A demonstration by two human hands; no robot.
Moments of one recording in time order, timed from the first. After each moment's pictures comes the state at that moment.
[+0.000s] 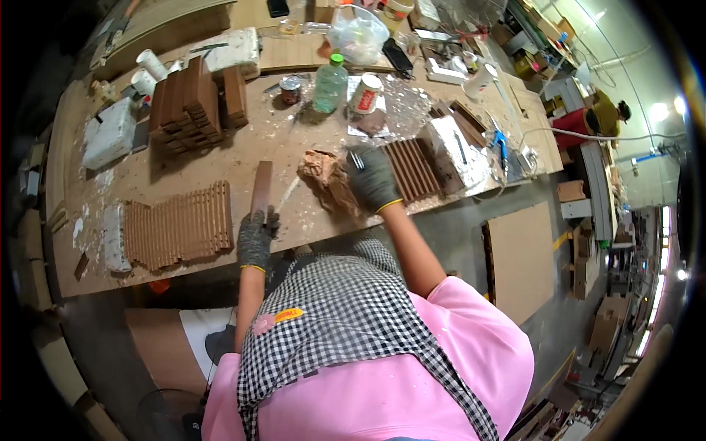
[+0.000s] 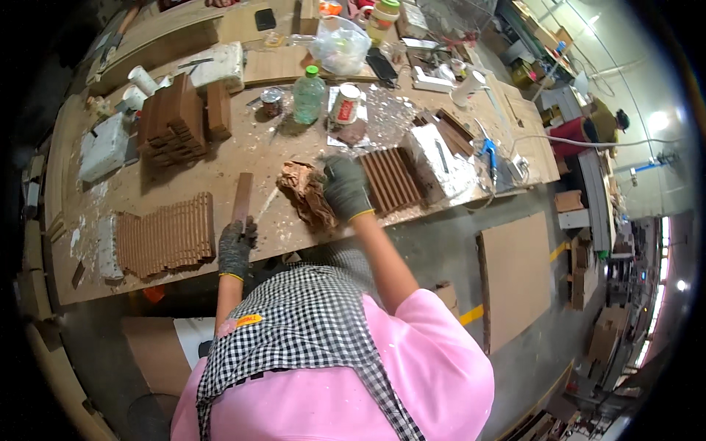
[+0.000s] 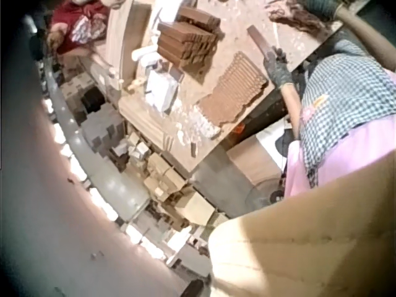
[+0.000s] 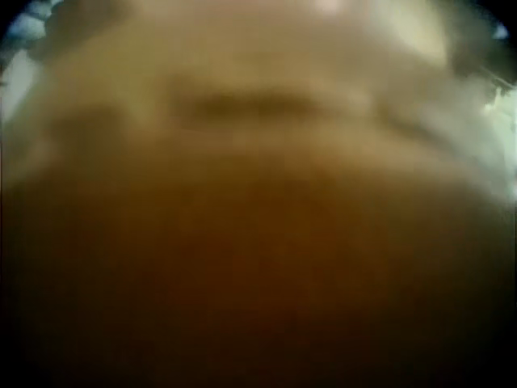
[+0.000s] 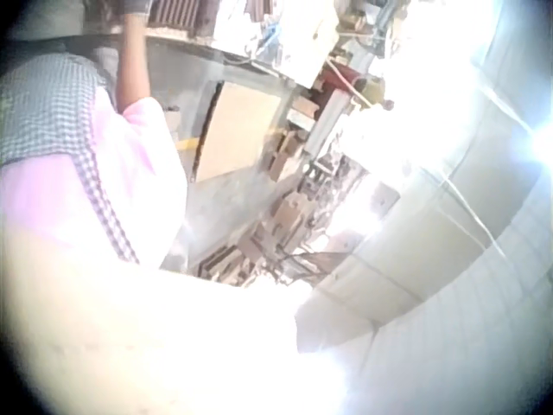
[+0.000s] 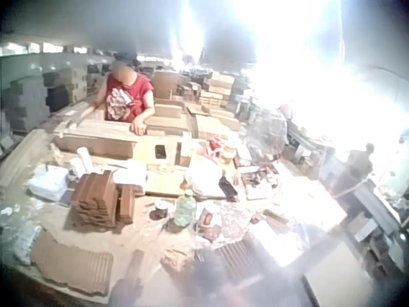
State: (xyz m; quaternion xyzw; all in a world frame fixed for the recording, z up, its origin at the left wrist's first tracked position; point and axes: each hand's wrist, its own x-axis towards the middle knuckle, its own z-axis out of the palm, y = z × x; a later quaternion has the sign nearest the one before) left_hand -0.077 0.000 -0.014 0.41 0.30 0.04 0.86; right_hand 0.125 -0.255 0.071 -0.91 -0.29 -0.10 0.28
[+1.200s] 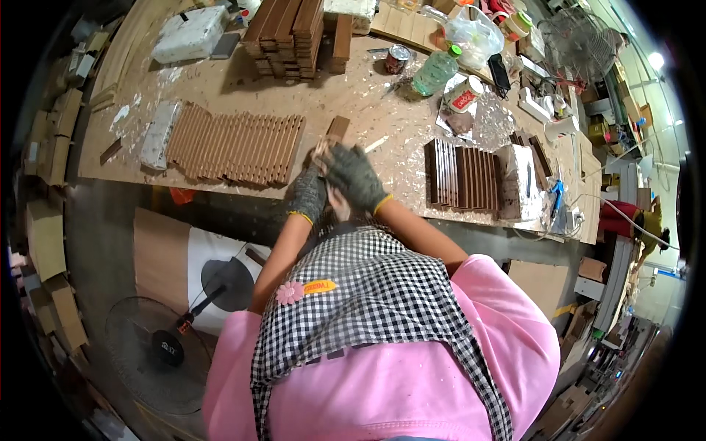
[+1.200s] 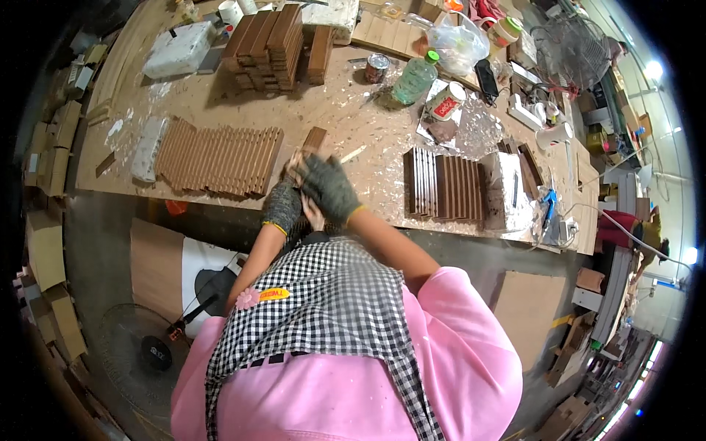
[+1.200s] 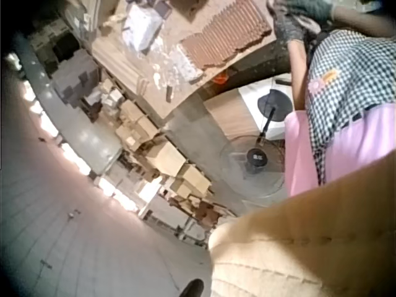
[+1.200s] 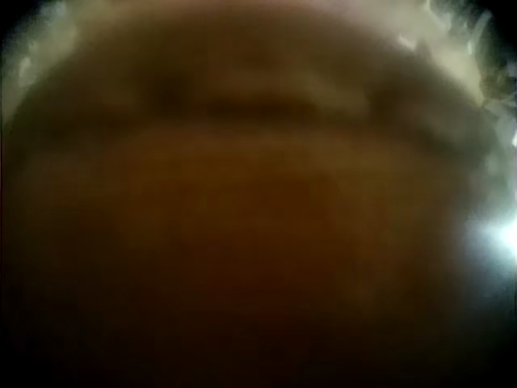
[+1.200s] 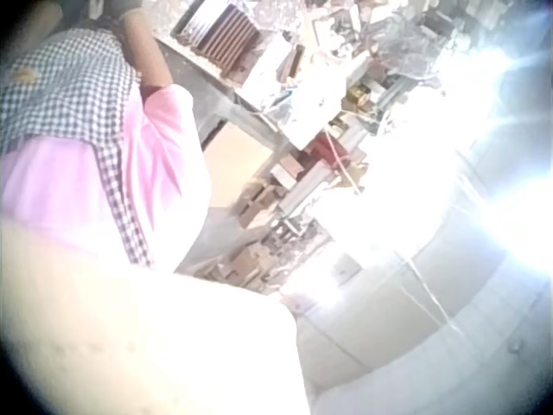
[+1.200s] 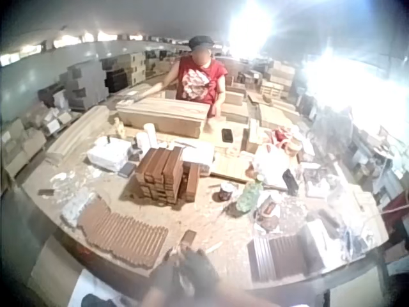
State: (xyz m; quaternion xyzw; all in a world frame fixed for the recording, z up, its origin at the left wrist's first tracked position) left_hand -0.114 0.032 -0.211 0.88 0.25 -0.02 0.40; right_hand 0.007 -0.102 0.021 -0.73 -0.64 0.03 0.25
